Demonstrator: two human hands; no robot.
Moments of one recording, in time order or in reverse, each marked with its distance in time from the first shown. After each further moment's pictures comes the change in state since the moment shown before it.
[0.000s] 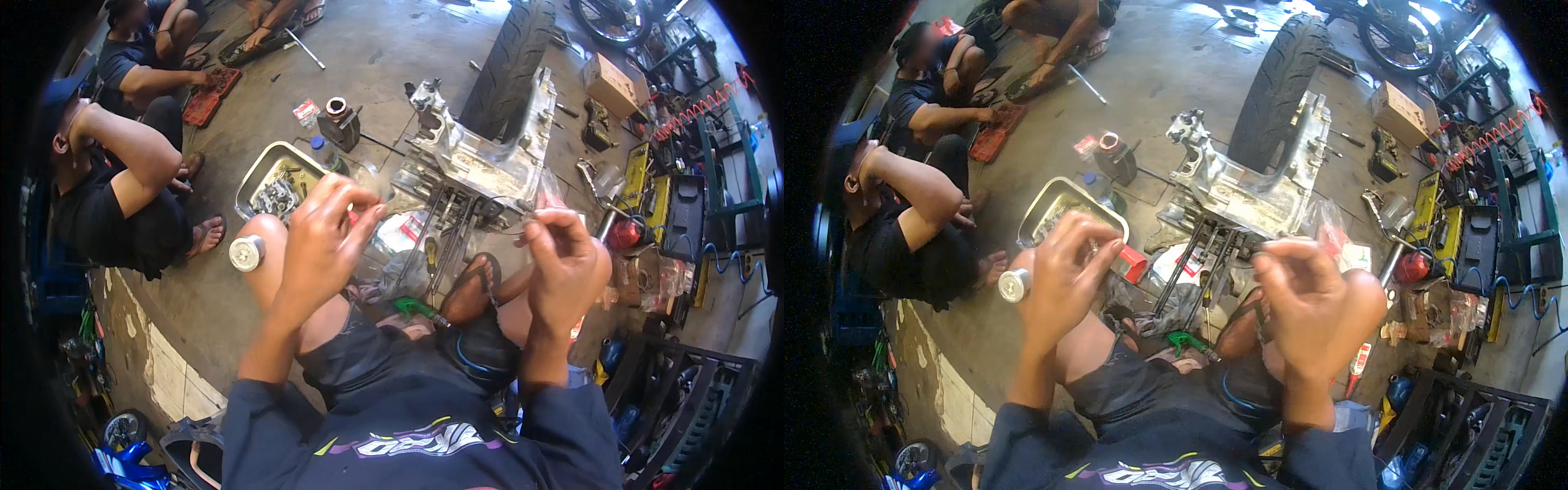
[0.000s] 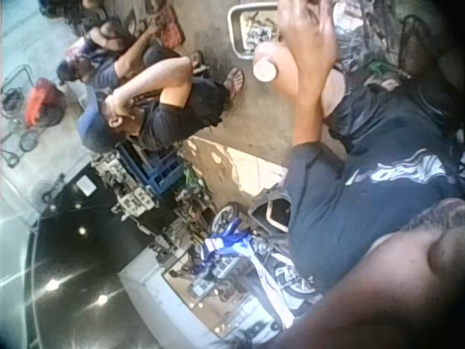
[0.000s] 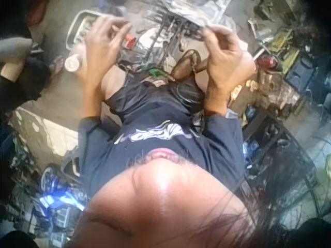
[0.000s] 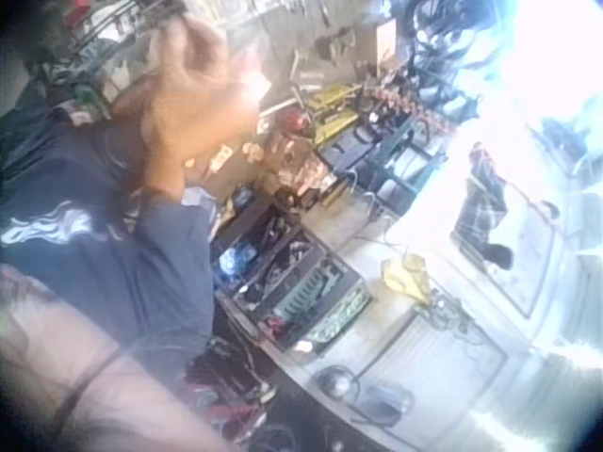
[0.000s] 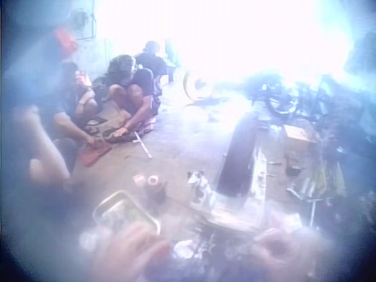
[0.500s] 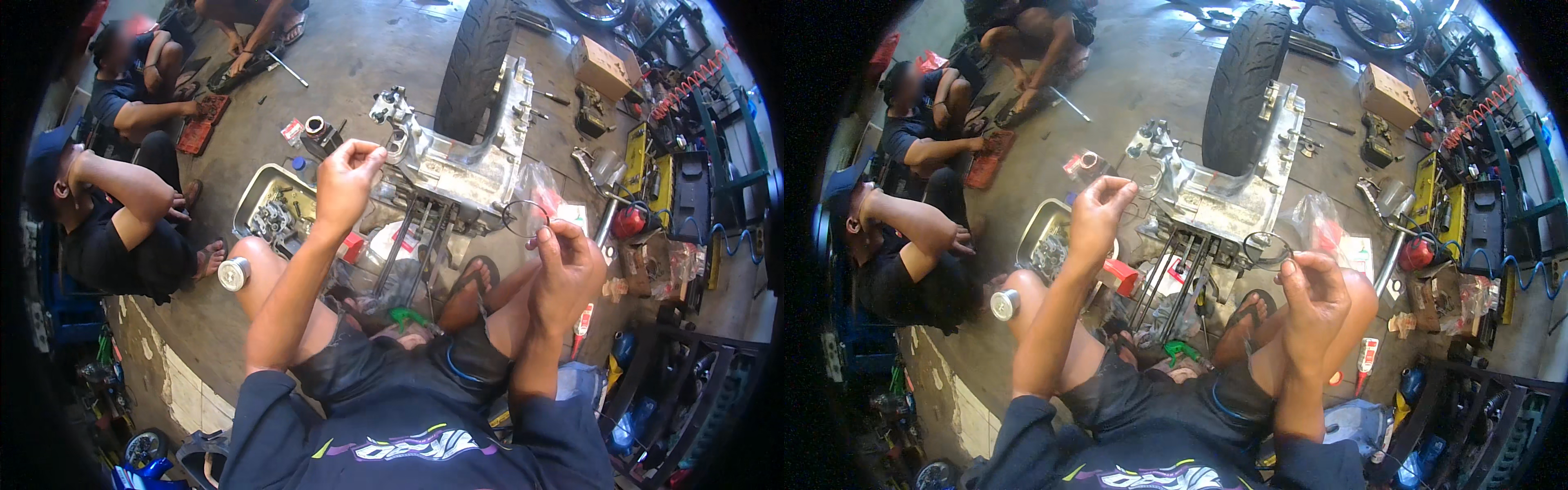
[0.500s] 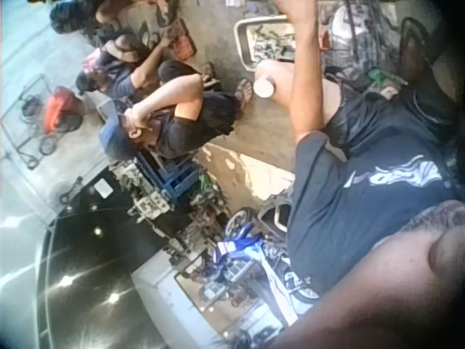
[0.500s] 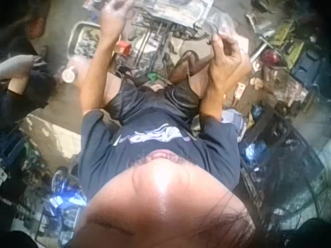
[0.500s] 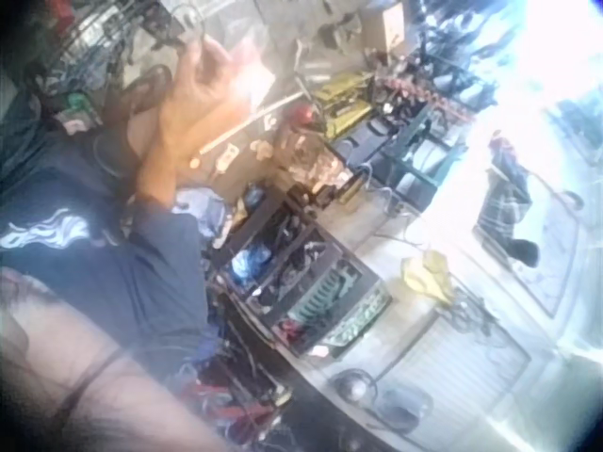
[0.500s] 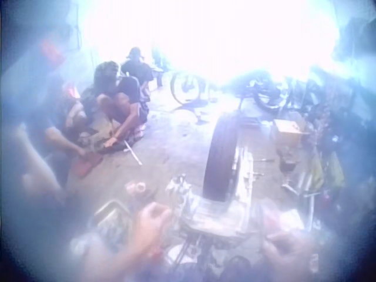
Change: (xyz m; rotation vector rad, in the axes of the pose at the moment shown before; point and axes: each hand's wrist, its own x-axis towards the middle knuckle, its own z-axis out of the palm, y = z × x) left_hand 0.081 -0.047 0.096 -0.067 0.058 -0.168; right_hand 0.010 0.043 -0.049 -0.019 0.323 -0.027
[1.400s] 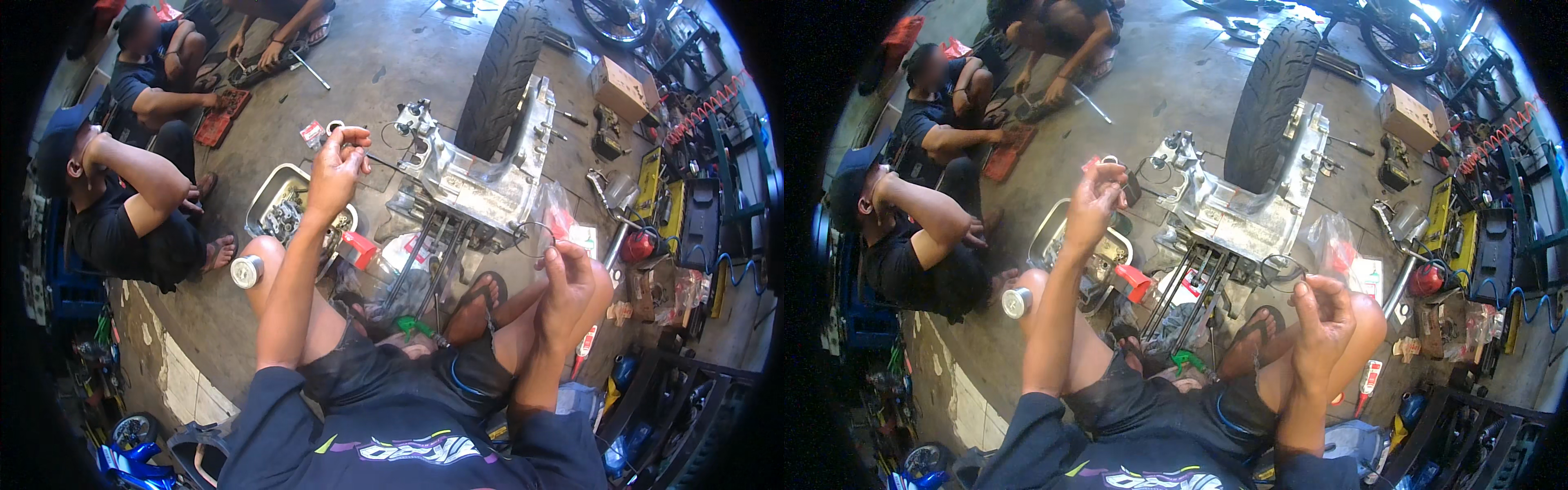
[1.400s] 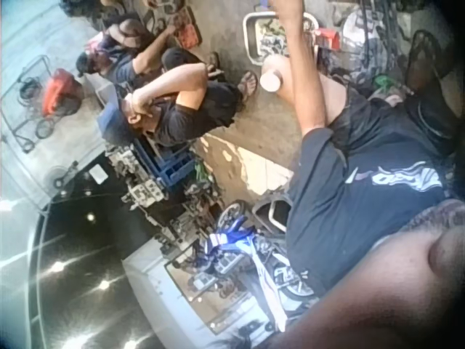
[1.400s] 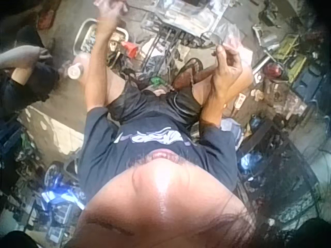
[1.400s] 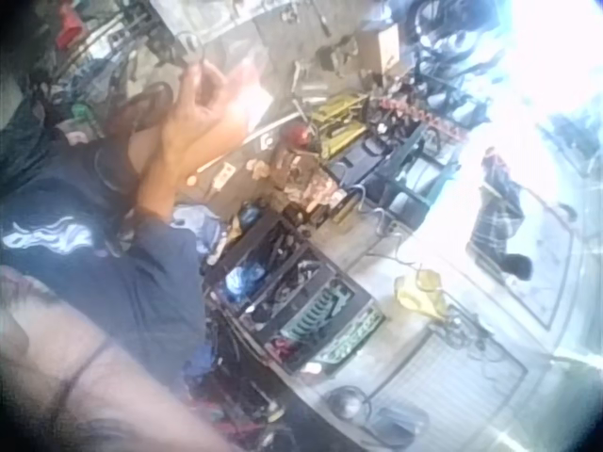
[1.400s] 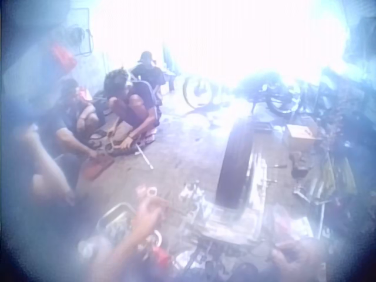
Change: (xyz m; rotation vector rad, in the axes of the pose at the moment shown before) left_hand 0.031 -0.057 -0.025 -0.468 -0.038 -0.075; right_hand 0.003 0.018 -0.005 0.066 -0.084 0.103
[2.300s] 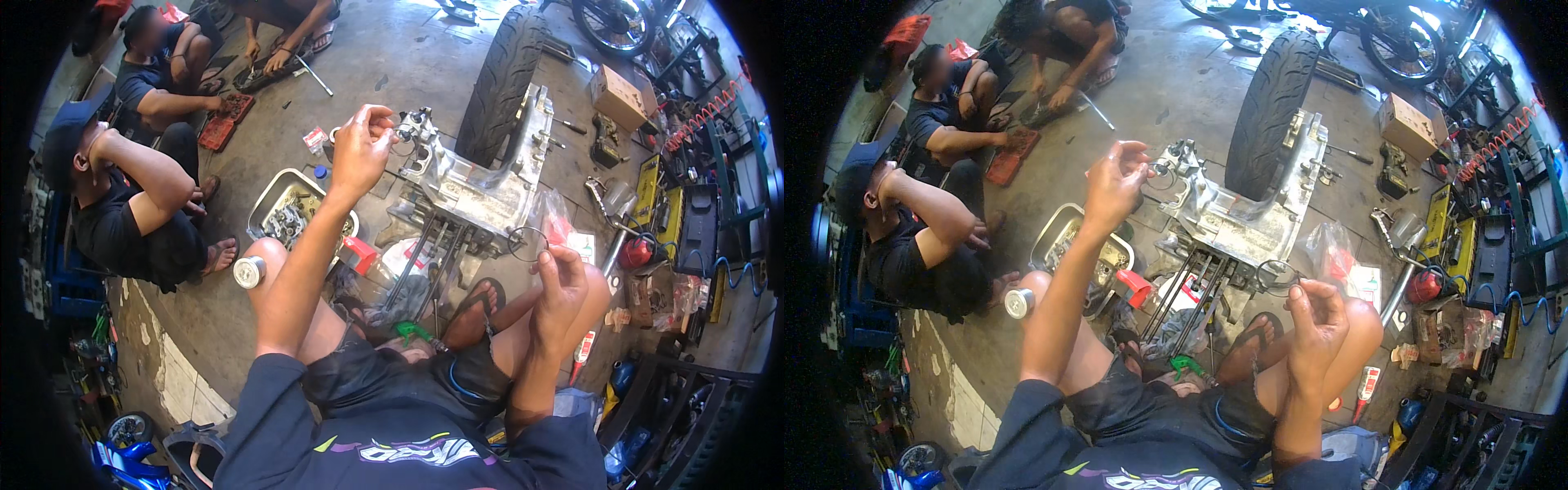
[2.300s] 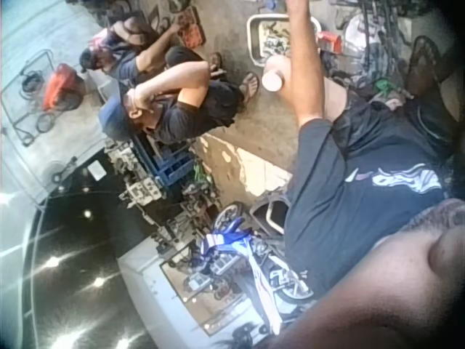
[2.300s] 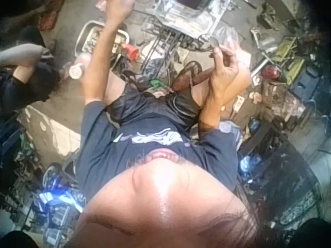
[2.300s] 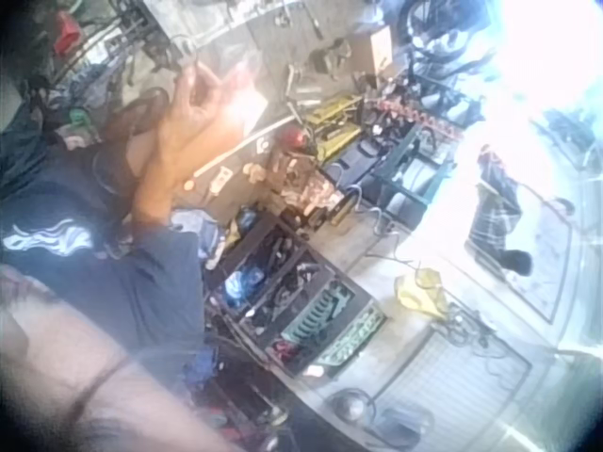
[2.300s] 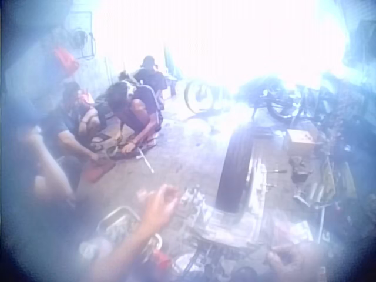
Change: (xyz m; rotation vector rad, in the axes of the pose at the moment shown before) left_hand 0.029 0.033 0.033 0.354 0.070 0.231; right_hand -0.001 0.009 -0.001 0.063 -0.037 -0.001
